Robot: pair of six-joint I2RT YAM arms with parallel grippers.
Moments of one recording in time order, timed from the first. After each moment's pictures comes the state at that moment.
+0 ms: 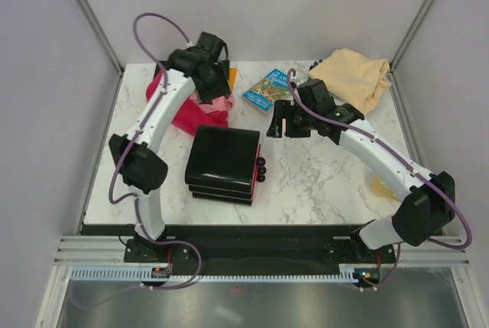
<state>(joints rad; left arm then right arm) -0.49 1.98 2.13 -1.20 -0.15 -0.66 0.54 1.45 1.30 -0.63 -0.19 0.49</state>
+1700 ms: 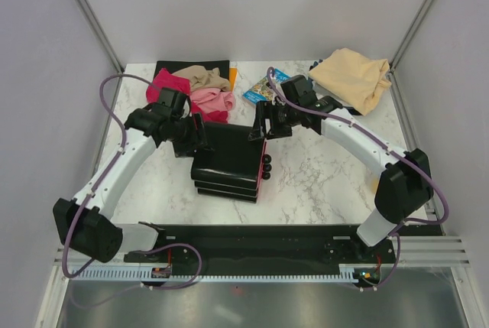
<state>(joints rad) -0.35 1.30 1.23 -1.00 0.17 -0.61 0.57 1.64 1.41 -0.59 -0.43 0.47</state>
